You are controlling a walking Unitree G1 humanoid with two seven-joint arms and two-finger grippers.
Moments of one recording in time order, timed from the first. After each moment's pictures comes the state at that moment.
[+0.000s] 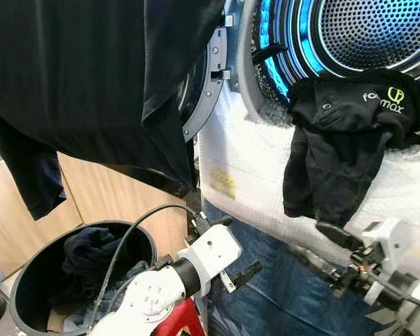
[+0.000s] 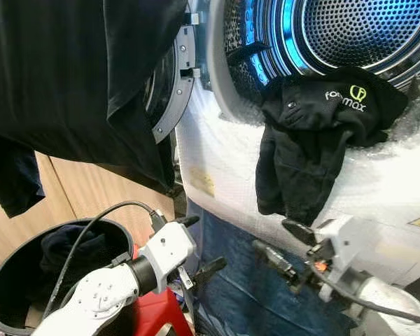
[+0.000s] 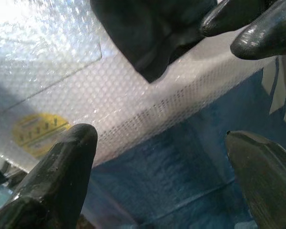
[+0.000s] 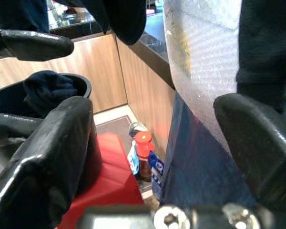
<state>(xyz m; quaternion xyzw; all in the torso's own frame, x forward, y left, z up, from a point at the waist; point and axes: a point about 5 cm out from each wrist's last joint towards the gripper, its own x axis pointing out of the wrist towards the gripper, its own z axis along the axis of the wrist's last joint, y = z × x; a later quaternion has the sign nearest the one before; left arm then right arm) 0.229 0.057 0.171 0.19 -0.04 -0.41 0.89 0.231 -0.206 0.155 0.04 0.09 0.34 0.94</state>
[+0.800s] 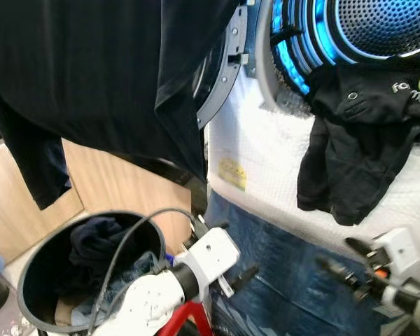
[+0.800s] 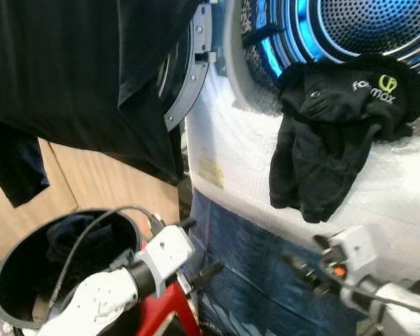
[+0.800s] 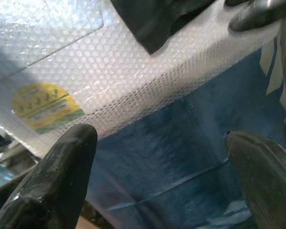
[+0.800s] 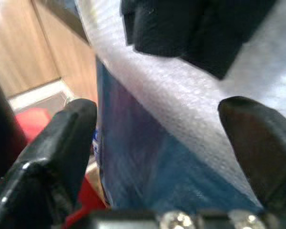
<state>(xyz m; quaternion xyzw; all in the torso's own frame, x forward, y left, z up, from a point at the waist) 0.227 0.062 0.166 0.19 -0.02 -0.40 0.90 0.243 -0.276 0.145 -0.04 0.14 0.19 0.97</state>
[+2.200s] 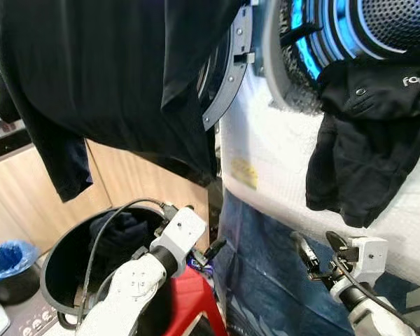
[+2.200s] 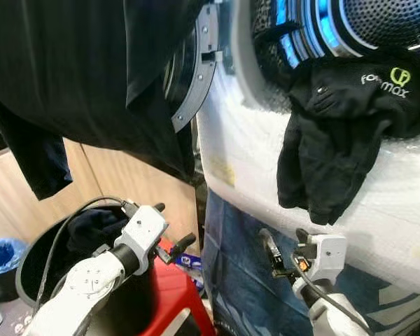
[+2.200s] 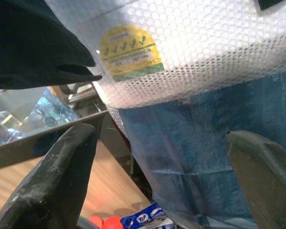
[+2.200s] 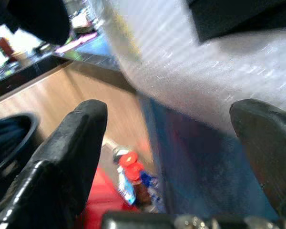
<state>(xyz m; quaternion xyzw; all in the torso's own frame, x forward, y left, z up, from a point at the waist) 0.263 0.097 0.157 0.18 -0.01 -0.28 0.94 0.246 -0.186 0.097 0.12 0.06 0.13 0.98</state>
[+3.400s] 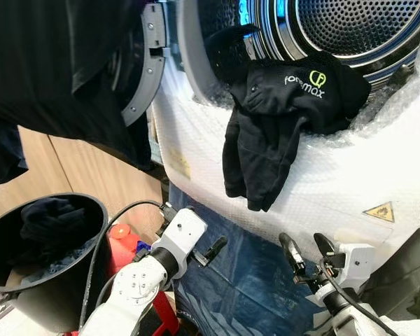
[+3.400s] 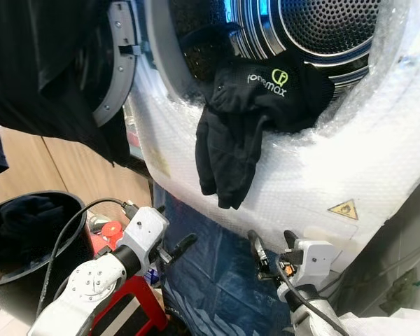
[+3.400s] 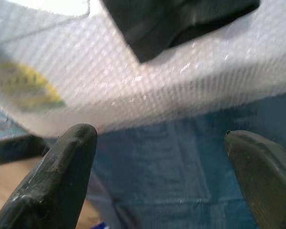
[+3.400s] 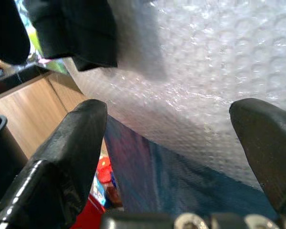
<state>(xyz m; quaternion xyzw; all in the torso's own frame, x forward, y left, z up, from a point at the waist) 0.262 0.095 0.145 0.16 0.00 -0.27 0.95 0.242 -0.177 0.097 0.13 0.02 0.11 0.99</state>
